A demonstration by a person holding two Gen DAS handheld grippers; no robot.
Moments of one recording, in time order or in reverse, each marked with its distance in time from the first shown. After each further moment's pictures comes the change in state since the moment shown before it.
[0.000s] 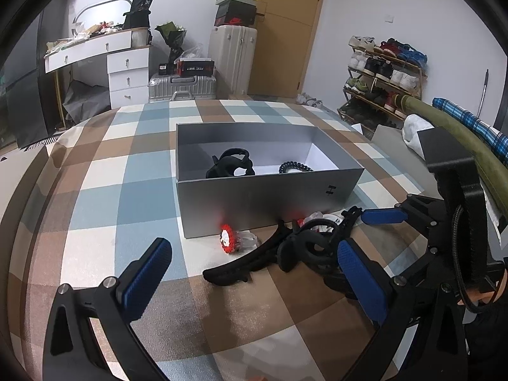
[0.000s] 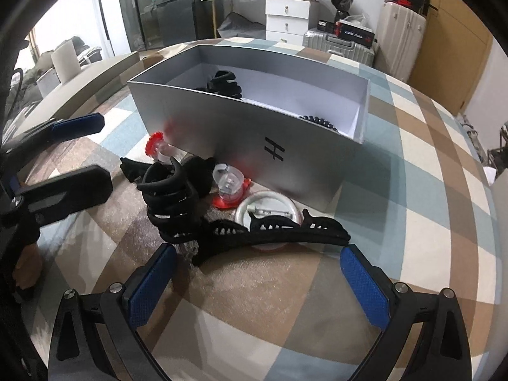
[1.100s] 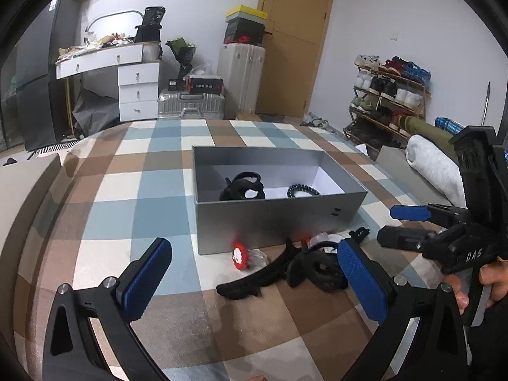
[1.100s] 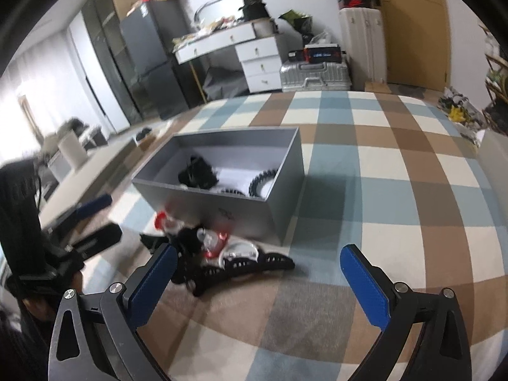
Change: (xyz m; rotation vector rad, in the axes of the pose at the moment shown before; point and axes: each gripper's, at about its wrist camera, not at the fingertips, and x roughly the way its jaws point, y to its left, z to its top) left arm -0.007 0.003 0.006 -0.023 -0.083 0.023; right arm -0.047 -0.051 -0.001 0.236 -0.203 0.111
